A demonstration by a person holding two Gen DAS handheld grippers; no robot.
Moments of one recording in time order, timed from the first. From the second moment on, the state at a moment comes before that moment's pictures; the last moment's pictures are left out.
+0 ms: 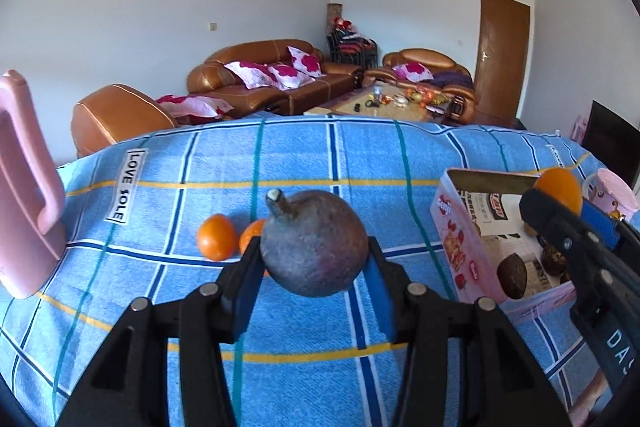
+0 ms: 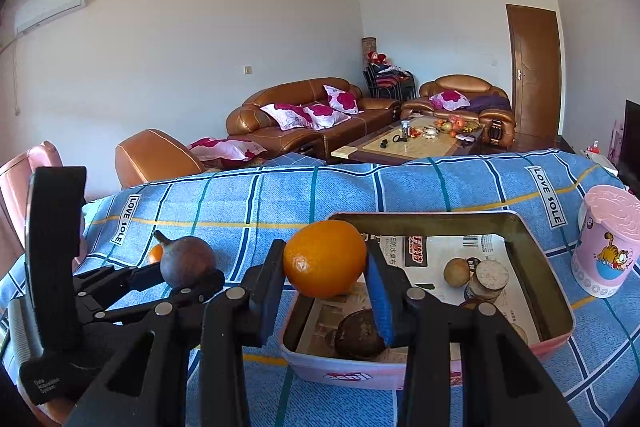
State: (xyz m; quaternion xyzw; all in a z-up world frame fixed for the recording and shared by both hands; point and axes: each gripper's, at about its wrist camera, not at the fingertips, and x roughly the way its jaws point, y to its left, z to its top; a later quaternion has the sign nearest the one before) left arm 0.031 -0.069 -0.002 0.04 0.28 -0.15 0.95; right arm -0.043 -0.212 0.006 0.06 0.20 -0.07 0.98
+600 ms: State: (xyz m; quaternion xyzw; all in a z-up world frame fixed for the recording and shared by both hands) left arm -0.001 -0.047 0.003 0.05 0.22 -0.09 0.97; right arm -0.052 -0.190 0.007 0.01 0.17 -0.09 0.98
